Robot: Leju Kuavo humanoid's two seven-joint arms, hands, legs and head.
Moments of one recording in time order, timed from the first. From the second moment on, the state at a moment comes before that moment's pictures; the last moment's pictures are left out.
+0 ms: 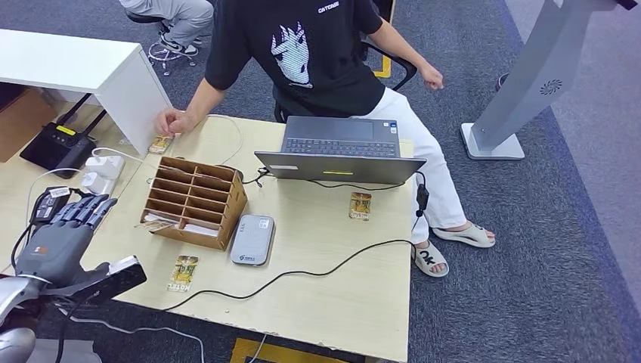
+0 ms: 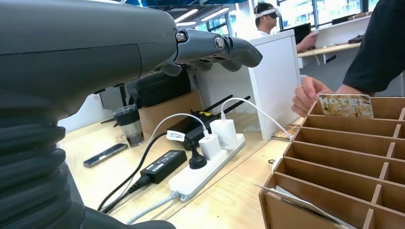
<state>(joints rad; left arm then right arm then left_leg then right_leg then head) 0.07 0.66 -0.09 -1.76 -0.81 -0.14 0.13 -0.09 0.17 -1.14 -0.21 1.24 -0.26 0.23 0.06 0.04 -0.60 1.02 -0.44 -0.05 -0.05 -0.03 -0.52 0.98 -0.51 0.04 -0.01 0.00</state>
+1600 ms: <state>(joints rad) -0.33 0.33 -0.25 -1.19 -0.98 -0.02 0.08 -0.09 0.17 -1.09 -0.21 1.31 -0.24 0.23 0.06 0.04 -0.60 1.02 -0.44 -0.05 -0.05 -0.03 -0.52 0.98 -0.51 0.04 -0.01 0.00</state>
